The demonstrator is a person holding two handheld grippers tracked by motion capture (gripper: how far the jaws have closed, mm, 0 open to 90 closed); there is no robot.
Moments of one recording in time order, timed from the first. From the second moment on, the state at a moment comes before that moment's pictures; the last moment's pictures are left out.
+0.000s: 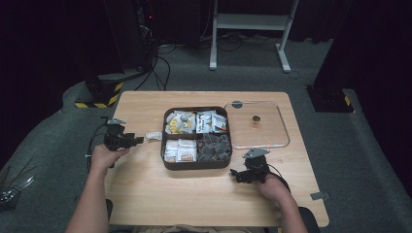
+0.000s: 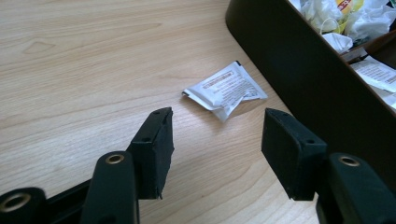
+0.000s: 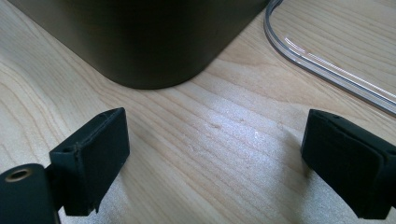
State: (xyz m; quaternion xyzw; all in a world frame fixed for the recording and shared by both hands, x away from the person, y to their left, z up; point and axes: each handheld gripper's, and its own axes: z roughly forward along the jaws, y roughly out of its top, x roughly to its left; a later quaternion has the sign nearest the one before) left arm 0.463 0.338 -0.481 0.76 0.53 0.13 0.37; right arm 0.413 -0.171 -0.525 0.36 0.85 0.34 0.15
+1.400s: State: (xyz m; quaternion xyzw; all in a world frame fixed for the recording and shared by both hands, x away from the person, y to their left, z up) left arm 0.457 0.367 -0.522 0.73 0.56 0.21 0.32; right arm 0.415 -0.170 -0.525 0.36 0.86 0.34 0.15
